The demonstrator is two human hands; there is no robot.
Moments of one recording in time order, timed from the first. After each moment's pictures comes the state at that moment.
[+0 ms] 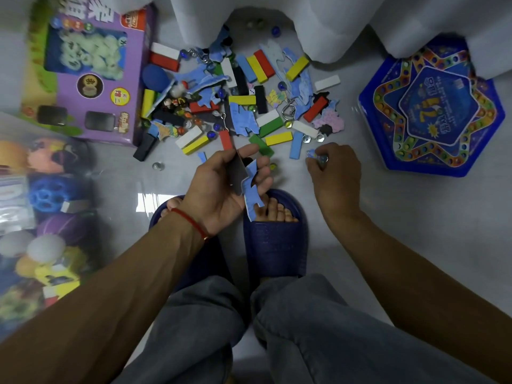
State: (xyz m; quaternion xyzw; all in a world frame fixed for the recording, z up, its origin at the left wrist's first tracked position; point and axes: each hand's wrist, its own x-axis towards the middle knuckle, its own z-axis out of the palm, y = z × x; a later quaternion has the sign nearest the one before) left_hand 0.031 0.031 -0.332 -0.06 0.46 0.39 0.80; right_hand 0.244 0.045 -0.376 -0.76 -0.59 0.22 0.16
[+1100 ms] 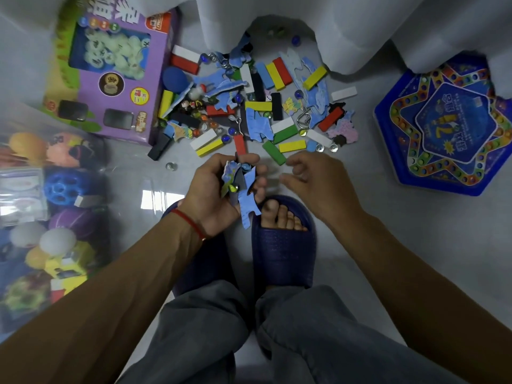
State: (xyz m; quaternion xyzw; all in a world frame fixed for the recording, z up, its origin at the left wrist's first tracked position) left_hand 0.010 0.029 -0.342 -0.07 0.49 0.39 0.78; right_hand 0.204 0.055 -0.326 -0.64 -0.67 0.36 0.08
